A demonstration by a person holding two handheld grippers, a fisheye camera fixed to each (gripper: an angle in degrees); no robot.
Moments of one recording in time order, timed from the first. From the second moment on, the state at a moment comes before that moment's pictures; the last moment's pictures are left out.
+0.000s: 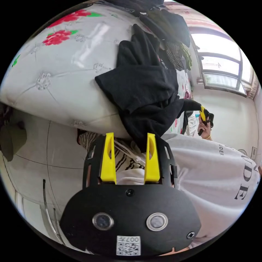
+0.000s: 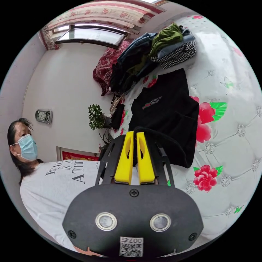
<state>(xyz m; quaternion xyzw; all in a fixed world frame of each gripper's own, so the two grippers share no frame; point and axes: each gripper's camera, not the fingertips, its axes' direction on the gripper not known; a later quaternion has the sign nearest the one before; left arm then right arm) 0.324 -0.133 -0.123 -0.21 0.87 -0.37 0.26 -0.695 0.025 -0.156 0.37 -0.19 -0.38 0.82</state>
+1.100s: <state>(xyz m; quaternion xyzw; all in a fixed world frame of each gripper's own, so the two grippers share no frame) 0.274 -0.258 0.088 -0.09 0.75 -0.63 0.19 -0.793 -0.071 -0.195 0.51 -0.16 -0.24 0.81</state>
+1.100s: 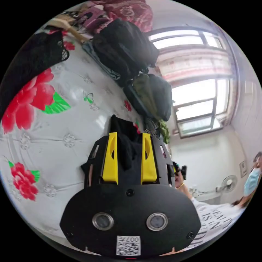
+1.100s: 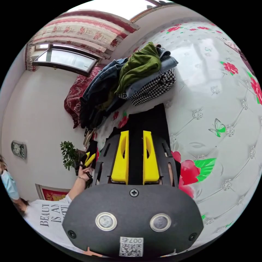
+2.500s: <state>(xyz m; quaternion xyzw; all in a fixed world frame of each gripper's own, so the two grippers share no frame) 0.216 -0.382 -0.083 -0.08 0.84 -0.36 0.41 -0.684 -0.055 -0.050 0.43 -0.40 -0.07 0.80</state>
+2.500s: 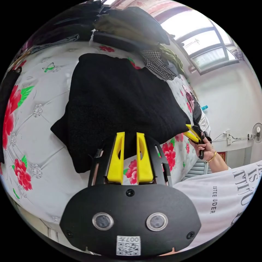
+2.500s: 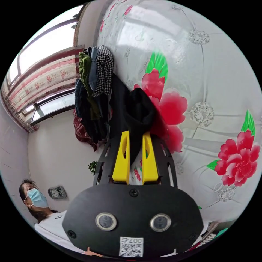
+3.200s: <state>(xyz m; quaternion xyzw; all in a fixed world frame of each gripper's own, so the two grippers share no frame) 0.247 -0.443 0.128 -0.08 0.84 -0.43 0.31 -0.633 -0.013 -0.038 0.47 -0.42 -0.04 0.77</state>
